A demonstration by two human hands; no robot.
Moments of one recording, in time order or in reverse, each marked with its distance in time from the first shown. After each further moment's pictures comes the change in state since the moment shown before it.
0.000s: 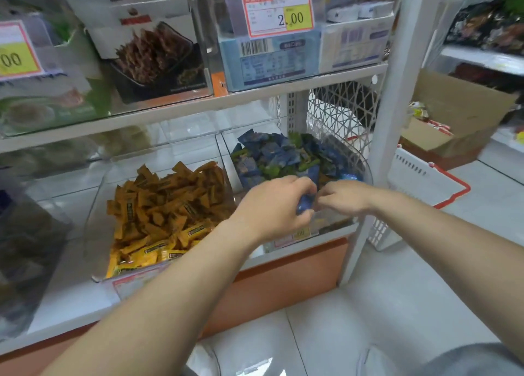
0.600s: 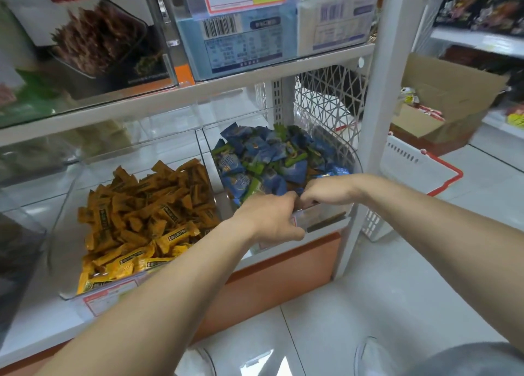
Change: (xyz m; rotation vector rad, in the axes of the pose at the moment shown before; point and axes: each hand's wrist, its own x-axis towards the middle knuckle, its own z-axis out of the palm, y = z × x) left_hand 0.026 -0.010 0.049 0.047 -0.417 -0.161; right_hand 0.018 0.001 -0.001 0.326 -0.184 -0.020
